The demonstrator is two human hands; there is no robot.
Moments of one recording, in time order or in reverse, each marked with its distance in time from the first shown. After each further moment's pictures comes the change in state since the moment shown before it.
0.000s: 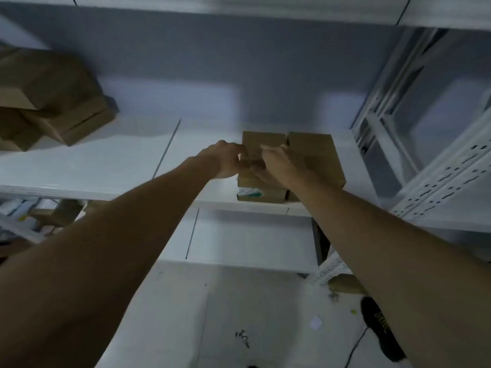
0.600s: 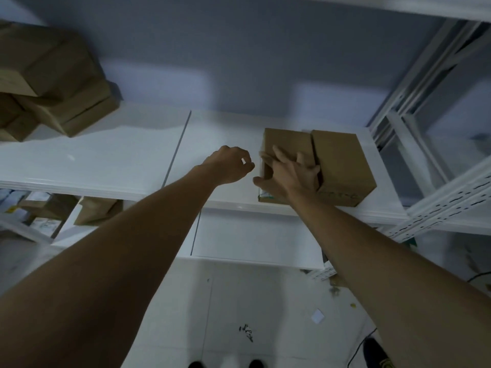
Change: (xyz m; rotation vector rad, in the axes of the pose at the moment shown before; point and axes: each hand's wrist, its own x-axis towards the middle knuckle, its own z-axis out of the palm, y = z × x) left_hand 0.009 -0.071 0.008 -0.160 0.005 -0.007; right_hand 0.029 -0.050 0.043 0.027 -0.013 0.242
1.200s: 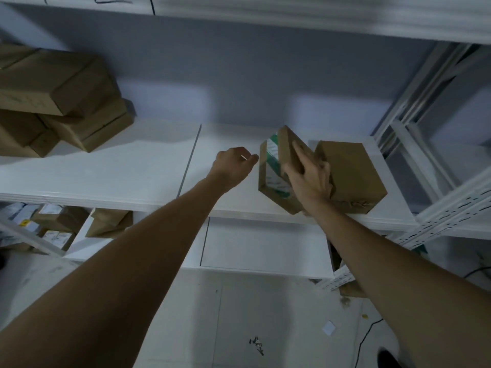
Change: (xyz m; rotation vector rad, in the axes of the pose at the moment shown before) left_hand -0.010 -0.013 -0.012 -0.374 0.206 -0.091; right_hand -0.012 0.003 0.004 0.704 0.394 0.154
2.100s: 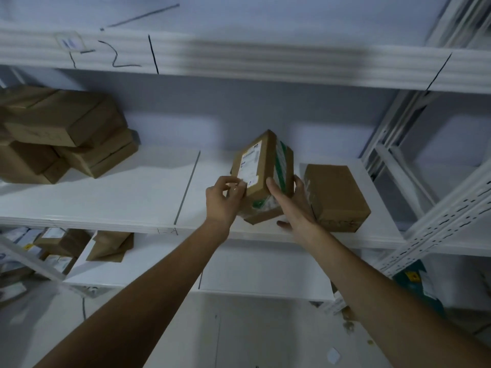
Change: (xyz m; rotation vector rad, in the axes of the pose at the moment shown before) left_hand -0.052 0.005 0.019 -0.662 0.261 -0.099; right_hand -0.032 -0.030 -0.033 0.694 -0.330 0.337
